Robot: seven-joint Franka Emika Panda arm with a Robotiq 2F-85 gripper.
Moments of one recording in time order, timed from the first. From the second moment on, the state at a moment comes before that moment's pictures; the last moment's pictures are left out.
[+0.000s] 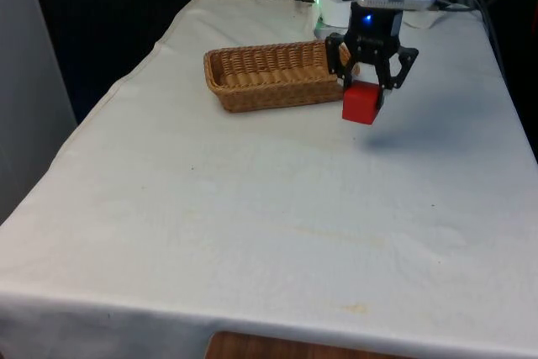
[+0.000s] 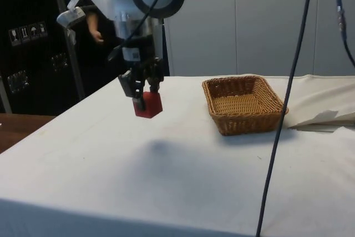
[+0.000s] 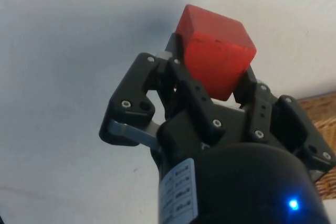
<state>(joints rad) 0.29 0.32 -0.19 -2.15 -0.03 2.47 0.41</state>
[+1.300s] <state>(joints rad) 0.28 0.02 -0.26 -2.45 -0.05 2.48 0.23</state>
